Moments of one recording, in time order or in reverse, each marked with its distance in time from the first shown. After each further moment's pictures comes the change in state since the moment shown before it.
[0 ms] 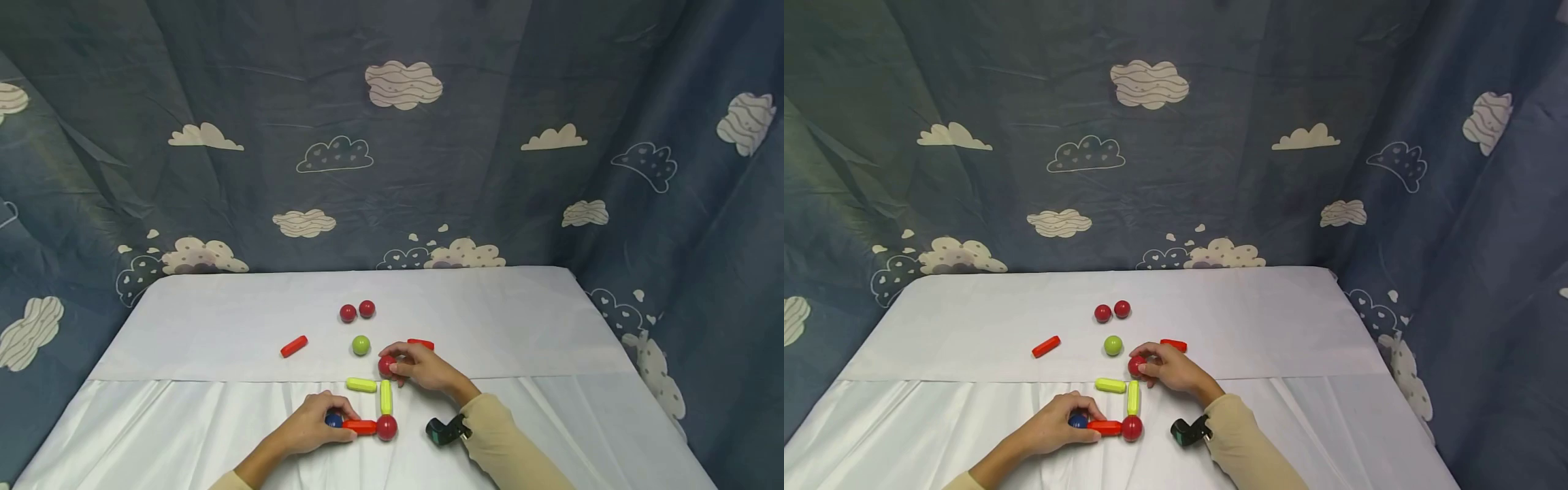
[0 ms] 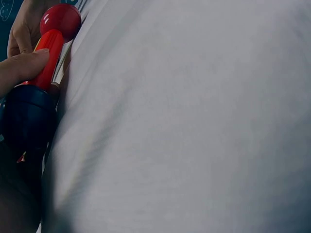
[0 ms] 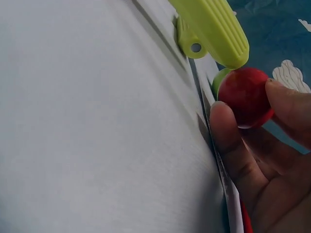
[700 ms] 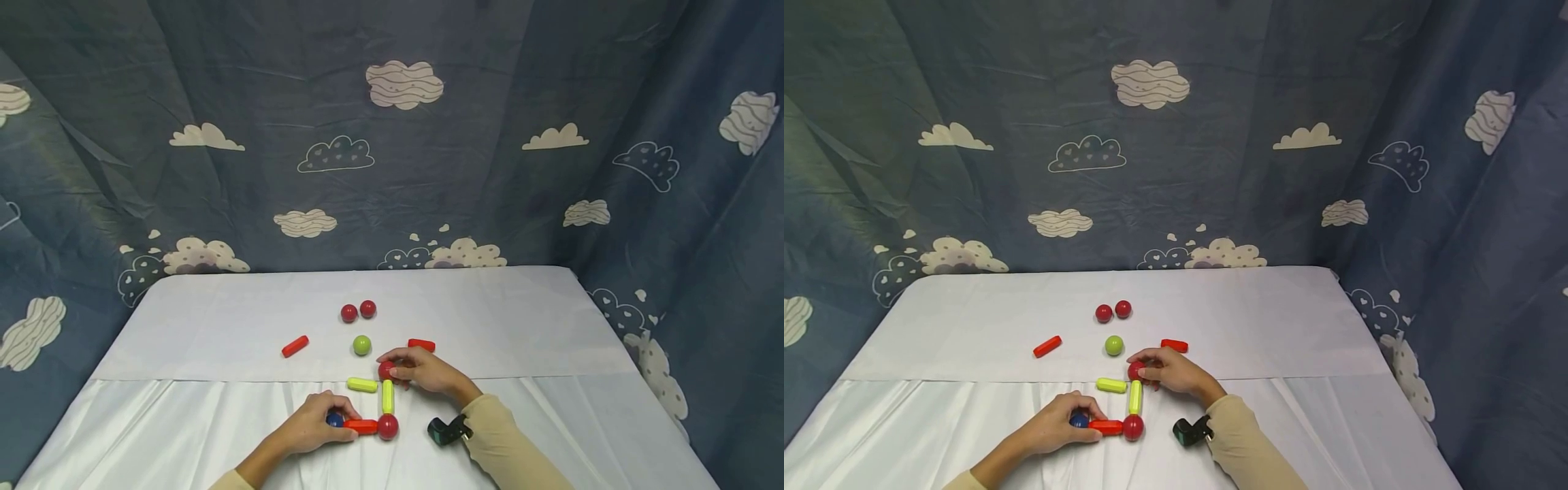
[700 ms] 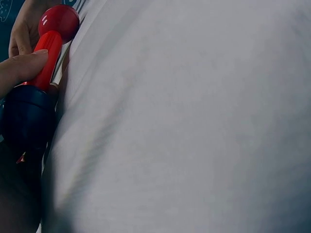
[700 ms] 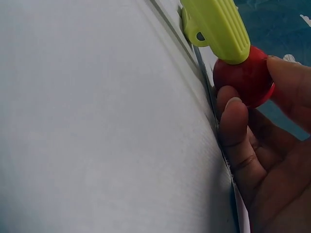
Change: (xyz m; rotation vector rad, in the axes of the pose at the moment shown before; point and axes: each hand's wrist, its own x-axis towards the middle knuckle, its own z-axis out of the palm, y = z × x) left_hand 0.001 0.000 -0.001 0.004 -0.009 -0.020; right_hand -0.001 0.003 -0.001 -0.025 -0.077 0.009
